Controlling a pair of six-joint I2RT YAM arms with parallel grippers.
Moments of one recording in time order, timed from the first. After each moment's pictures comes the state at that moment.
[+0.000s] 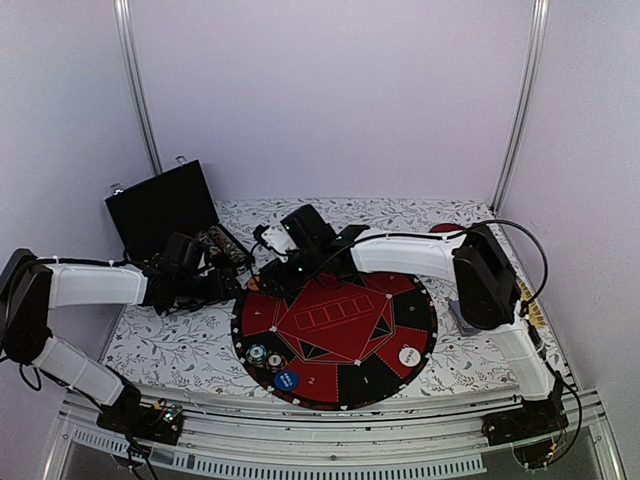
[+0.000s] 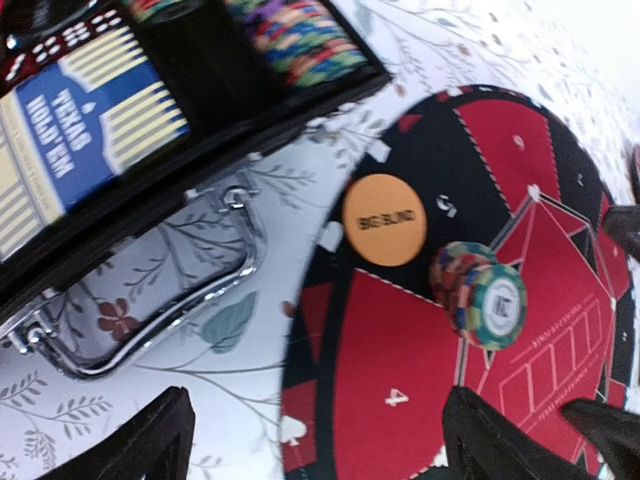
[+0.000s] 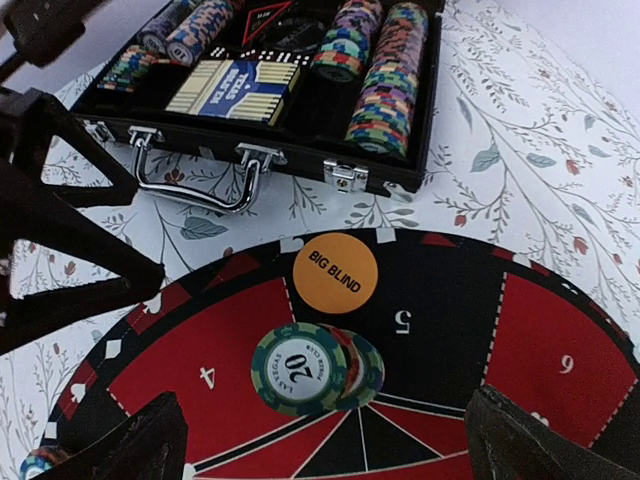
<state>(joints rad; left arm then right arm) -0.46 1.40 0.66 -0.10 -0.05 -0.65 0.96 2.34 1.96 -0.32 -0.05 -0.03</state>
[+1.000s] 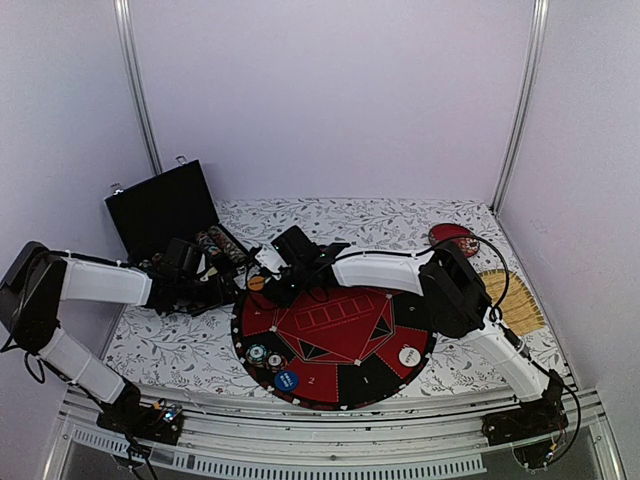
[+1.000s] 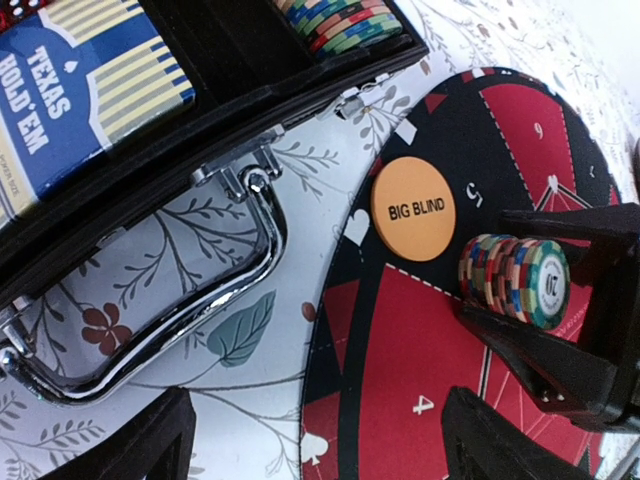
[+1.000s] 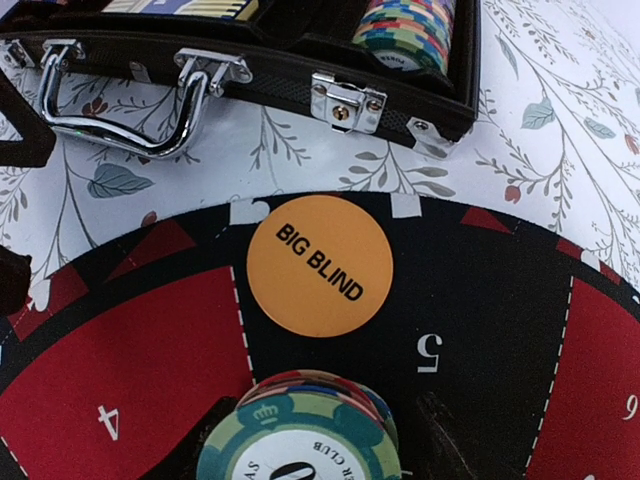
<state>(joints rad) -0.40 1.48 0.61 0.00 0.04 -0.63 0.97 2.61 2.19 -0.36 -0.01 -0.11</state>
